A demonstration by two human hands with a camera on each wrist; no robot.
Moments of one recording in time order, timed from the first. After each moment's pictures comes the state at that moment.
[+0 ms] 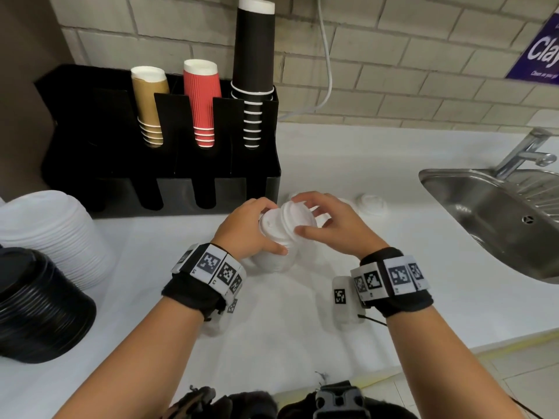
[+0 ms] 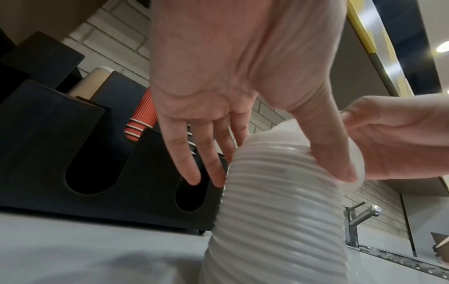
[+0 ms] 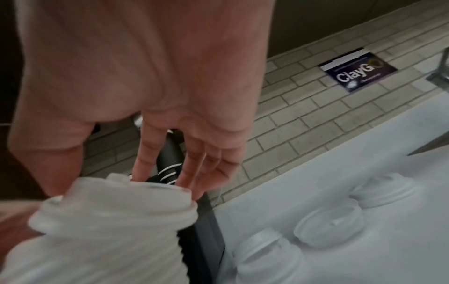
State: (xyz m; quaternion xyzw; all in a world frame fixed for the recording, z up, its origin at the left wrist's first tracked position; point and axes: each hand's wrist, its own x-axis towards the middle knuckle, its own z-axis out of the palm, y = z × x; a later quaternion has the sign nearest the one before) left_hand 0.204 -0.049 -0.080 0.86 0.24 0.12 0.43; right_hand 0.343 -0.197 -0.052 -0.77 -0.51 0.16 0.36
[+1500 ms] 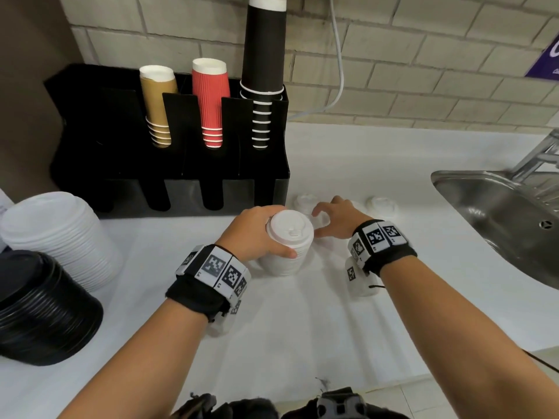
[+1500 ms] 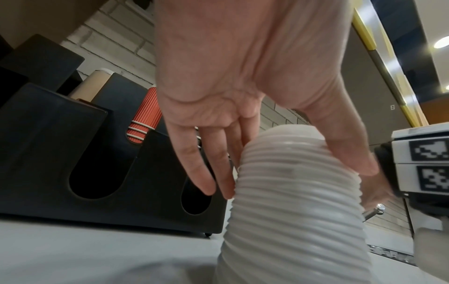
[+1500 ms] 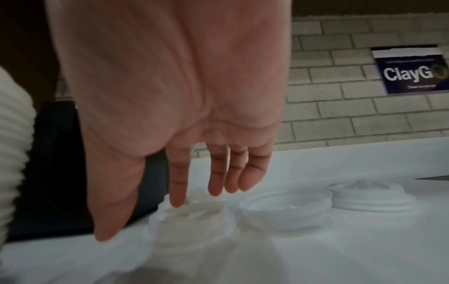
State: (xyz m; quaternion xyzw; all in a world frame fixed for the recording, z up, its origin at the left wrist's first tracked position) left_hand 0.201 -0.044 -0.077 0.87 0.21 0.10 0.44; right_hand 0.399 -0.151 -0.079 -0.88 -0.43 0.18 0.01
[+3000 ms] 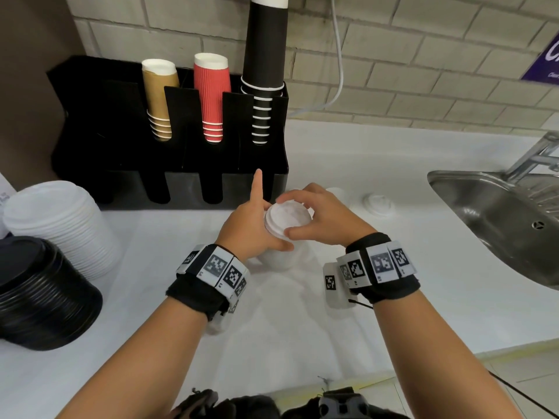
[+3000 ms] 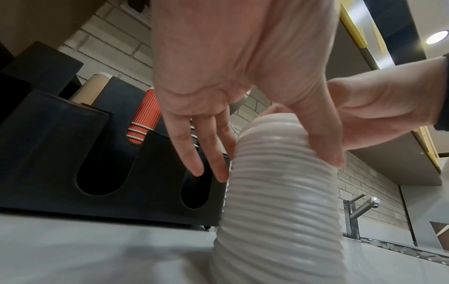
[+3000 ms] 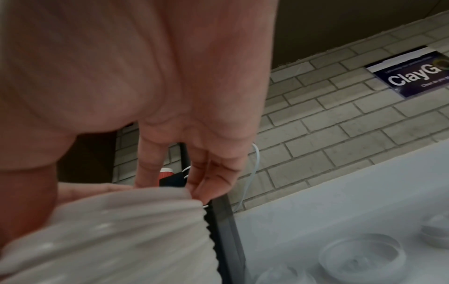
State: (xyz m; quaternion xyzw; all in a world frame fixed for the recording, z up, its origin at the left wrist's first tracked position) left_hand 0.198 -0.052 -0.081 0.85 0.25 0.15 0.44; right_hand 0.333 -0.166 -0.045 -0.77 -0.56 0.15 0.26
